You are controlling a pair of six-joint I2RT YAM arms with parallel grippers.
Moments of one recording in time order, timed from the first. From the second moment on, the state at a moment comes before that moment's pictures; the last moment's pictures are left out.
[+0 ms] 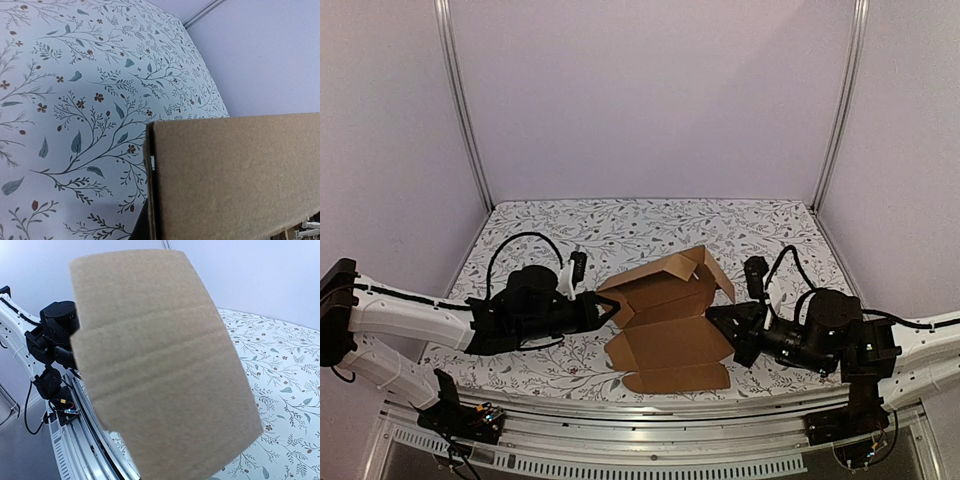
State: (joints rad) left arm -1.00 1.32 0.53 0.38 -0.07 -0.88; right arm 1.33 0.93 0.50 0.24 0.38 0.39
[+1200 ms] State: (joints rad) left arm -0.99 1.32 0.54 0.37 -0.01 -0.87; right arm 1.33 1.02 0.55 0.28 0.41 0.33
